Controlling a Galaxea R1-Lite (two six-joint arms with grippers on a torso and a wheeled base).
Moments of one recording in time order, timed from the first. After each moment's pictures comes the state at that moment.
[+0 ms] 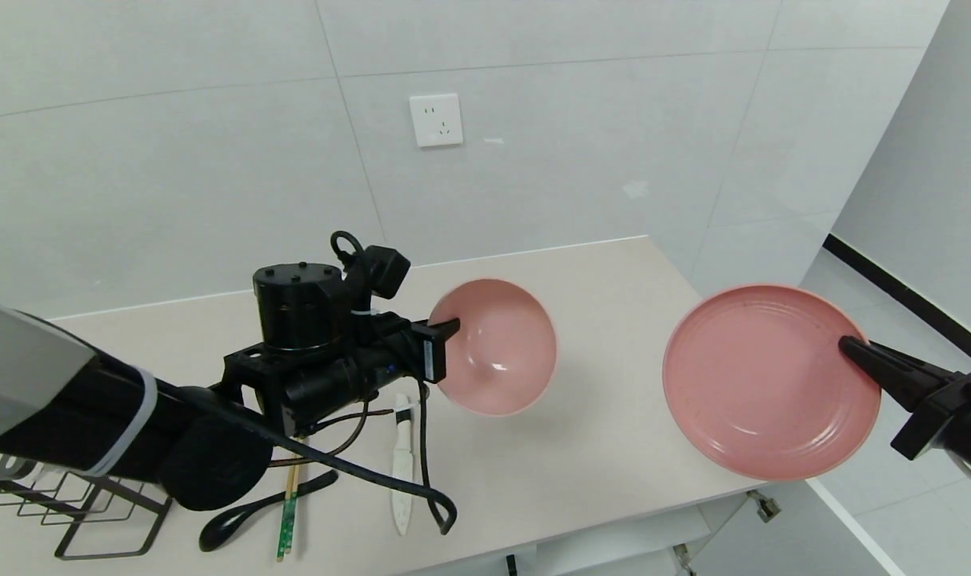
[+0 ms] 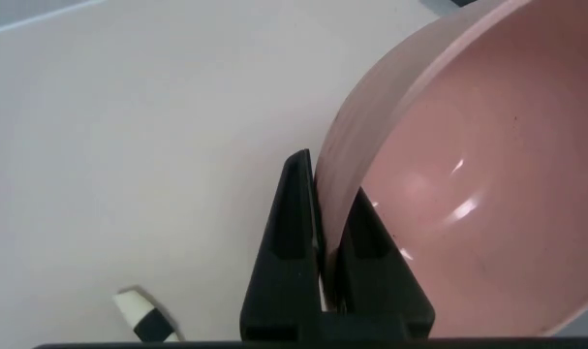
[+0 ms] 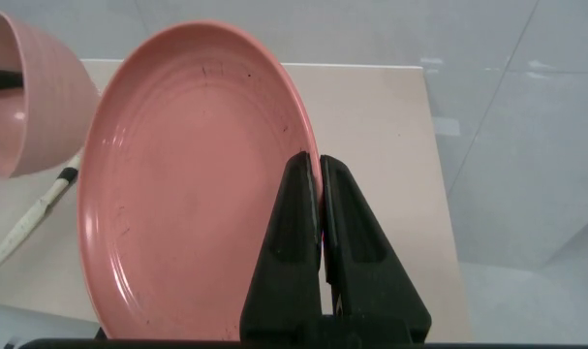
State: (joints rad) left arm -0.44 1.89 -0.79 -0.89 -0.13 -0.08; right arm 0.12 1.42 -0.12 -1.39 0.26 0.00
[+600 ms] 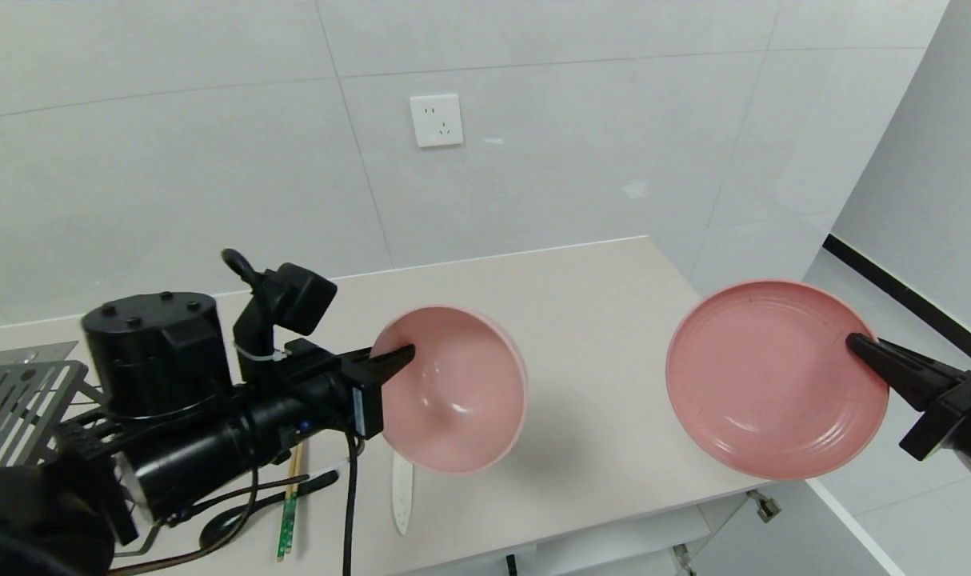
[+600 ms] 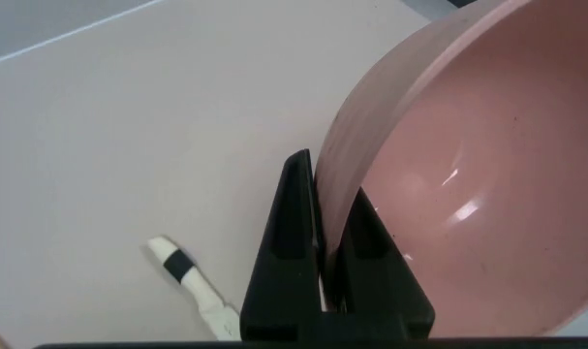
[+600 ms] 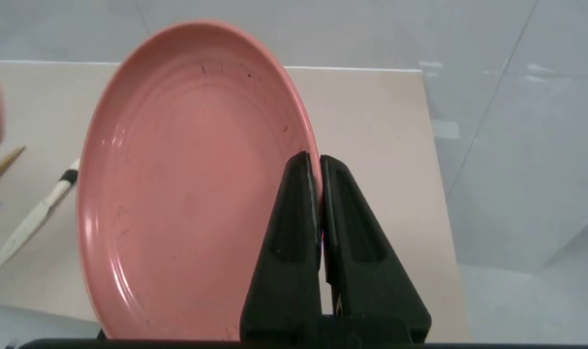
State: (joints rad) left arm -0.44 1.58 -0.51 -0.88 -0.14 -0.02; right arm 0.11 1.39 -0.11 -1.39 0.26 0.00
